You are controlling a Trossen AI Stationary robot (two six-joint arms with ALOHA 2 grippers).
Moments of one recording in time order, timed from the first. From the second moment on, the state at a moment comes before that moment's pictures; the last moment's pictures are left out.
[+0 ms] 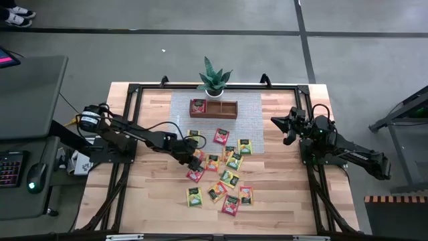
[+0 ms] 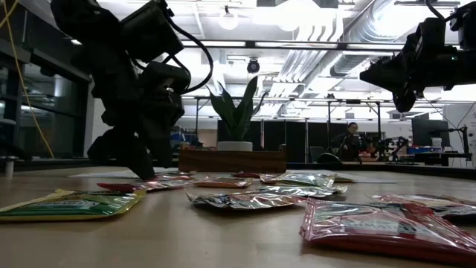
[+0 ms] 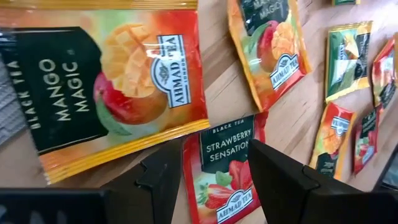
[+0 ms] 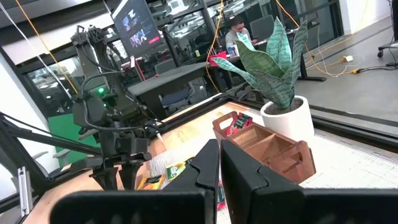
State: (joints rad) left arm -0.12 1.61 0.69 -0.02 0.15 -1.10; right arm -0.46 0.04 0.01 0.09 -0.12 0.38
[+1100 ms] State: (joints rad) left arm -0.13 1.61 0.69 -0.06 0.17 -1.05; right arm -0.46 0.04 0.01 0.09 -0.12 0.38
